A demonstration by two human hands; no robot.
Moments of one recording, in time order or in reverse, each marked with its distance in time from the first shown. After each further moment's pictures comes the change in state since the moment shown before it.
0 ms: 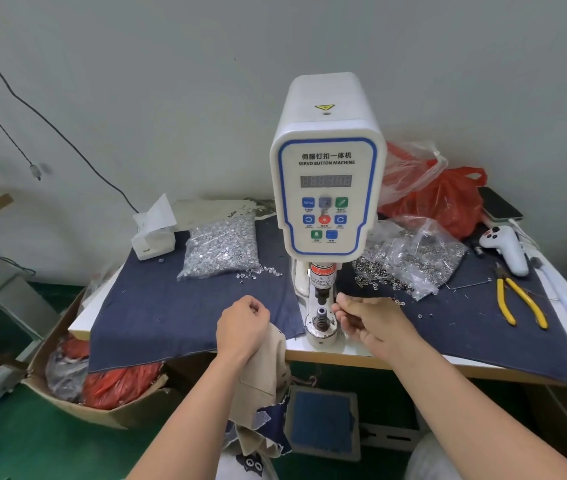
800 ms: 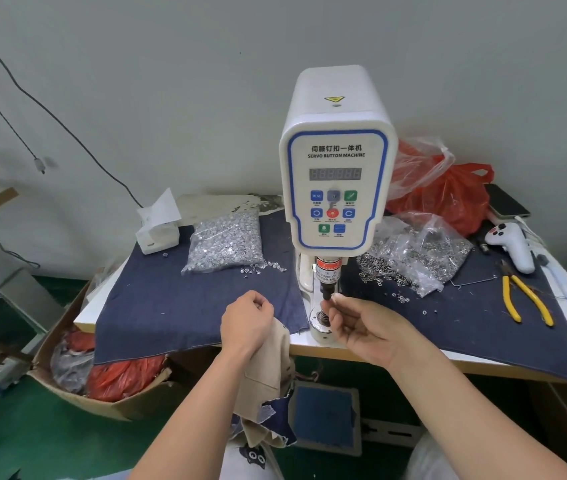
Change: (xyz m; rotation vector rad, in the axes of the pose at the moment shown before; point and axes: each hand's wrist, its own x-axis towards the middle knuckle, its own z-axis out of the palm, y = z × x) left_hand -0.003 0.000 -0.002 -0.026 -0.010 -0.013; right_hand -0.017 0.006 0.014 0.292 -0.140 0.258
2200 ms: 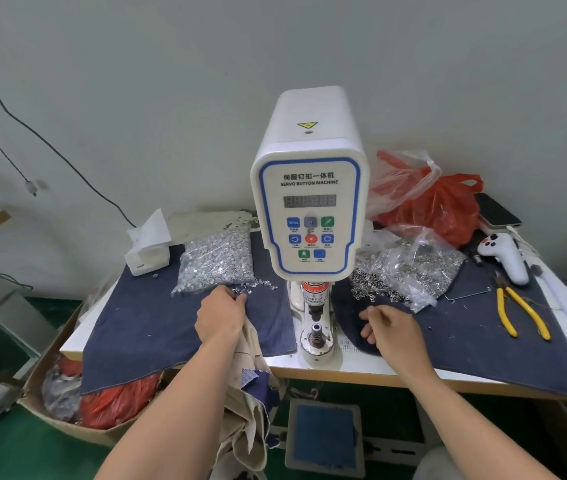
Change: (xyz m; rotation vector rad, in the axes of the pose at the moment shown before) left_hand 0.068 0.006 -0.006 0.076 0.148 -0.193; right_hand 0.029 -0.022 -0.071 -1.072 0.386 -0.811
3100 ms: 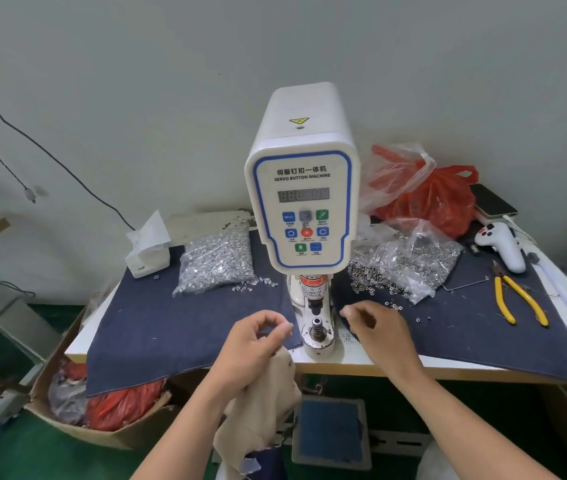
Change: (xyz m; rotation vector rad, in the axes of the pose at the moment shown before) left_hand -0.099 -0.009 -0.036 -0.565 -0.522 0.497; right_hand -0.029 -0.034 0.005 -0.055 -0.045 -0.184
